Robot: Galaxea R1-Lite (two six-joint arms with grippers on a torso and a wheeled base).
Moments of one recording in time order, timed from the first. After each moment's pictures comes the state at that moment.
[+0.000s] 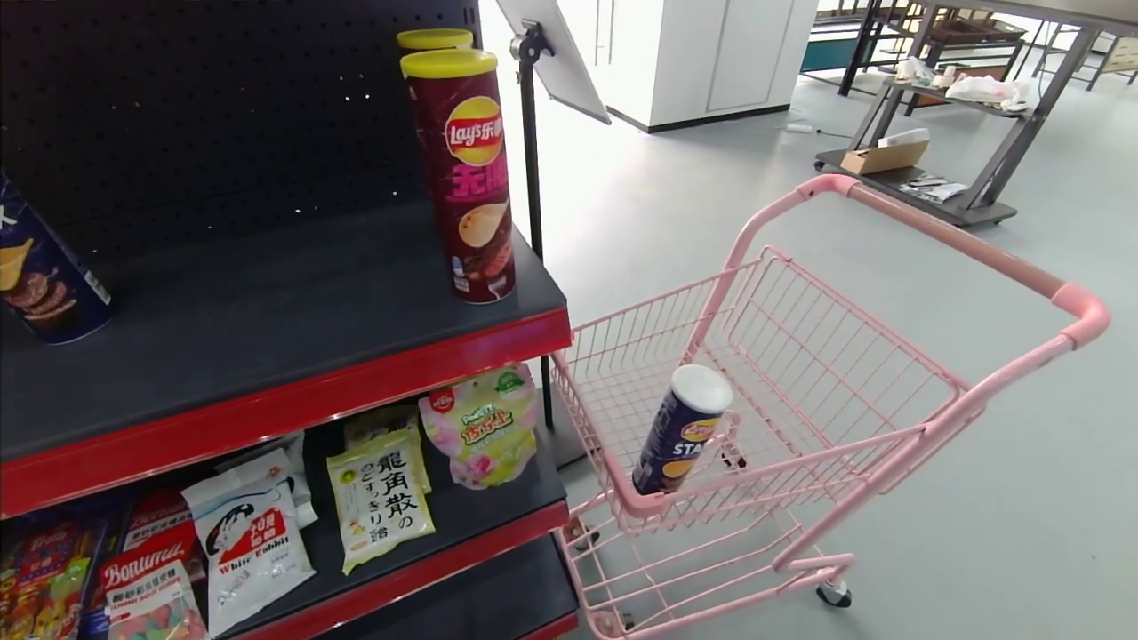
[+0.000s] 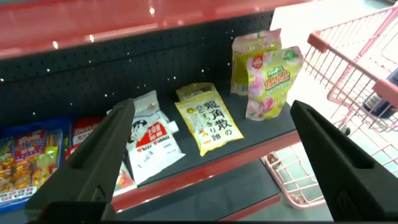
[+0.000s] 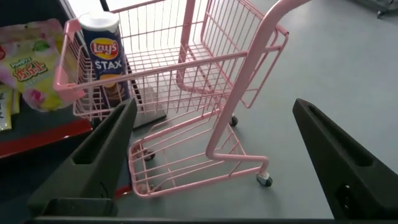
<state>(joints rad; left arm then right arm) 0.00 0.00 0.00 0.00 0.03 0.00 0.00 0.00 0.00 0.00 0.00 0.00</state>
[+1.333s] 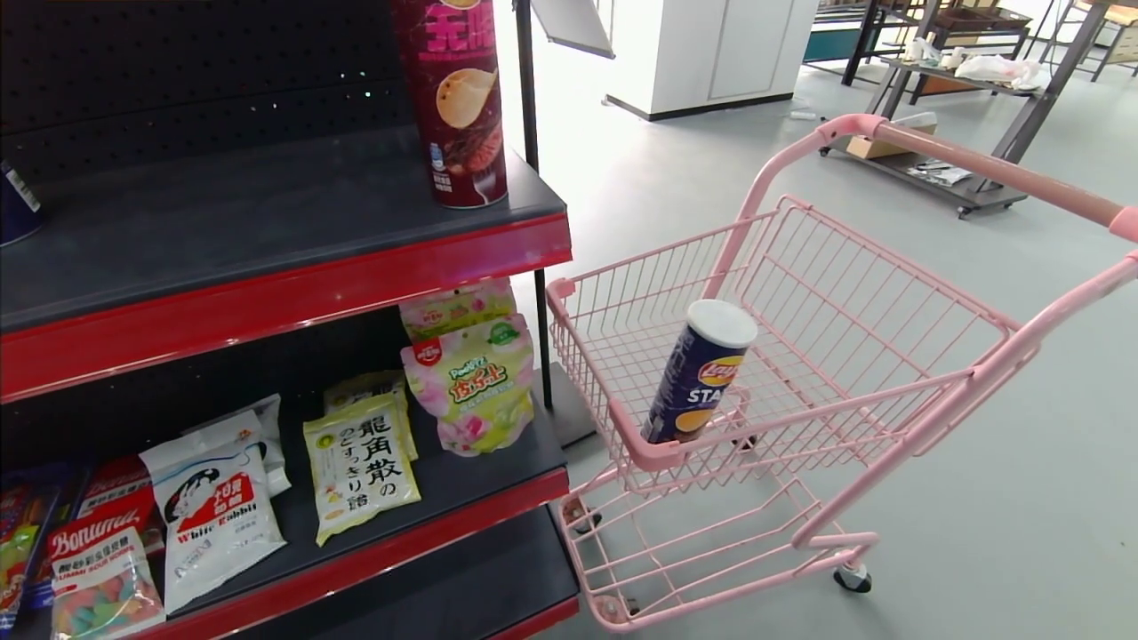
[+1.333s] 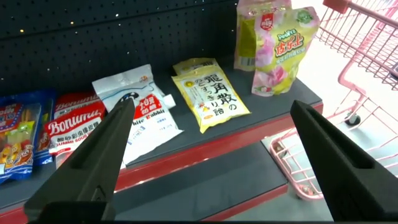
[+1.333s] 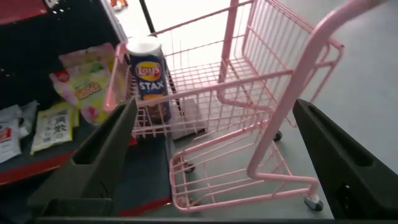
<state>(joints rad) 0.00 0.00 0.00 0.00 0.03 0.00 0.05 0.31 -0.32 -0.04 0.09 0.12</state>
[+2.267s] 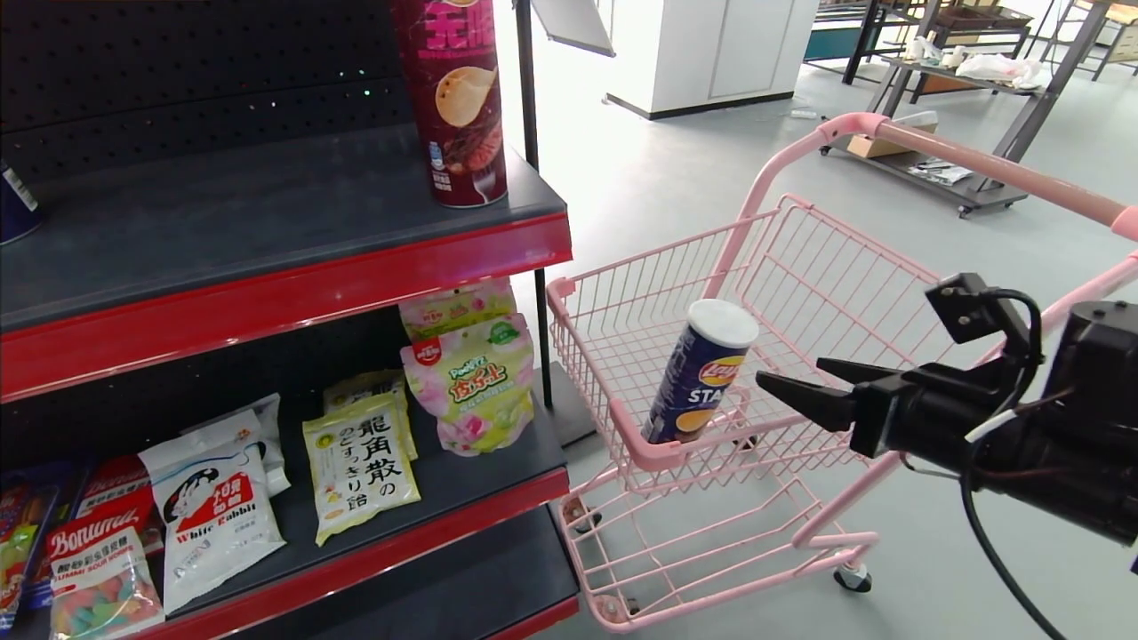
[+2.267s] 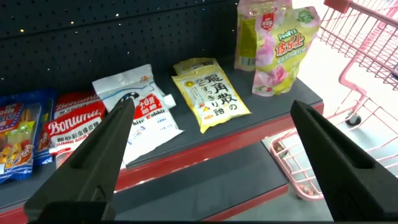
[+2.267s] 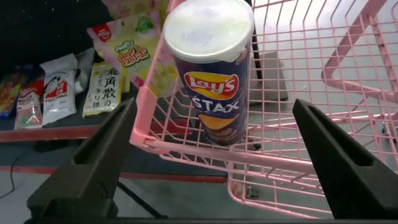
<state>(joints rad) 0.00 0.00 0.00 0.00 0.03 0.00 0.33 1.54 -0.45 -0.89 0.24 0.17</state>
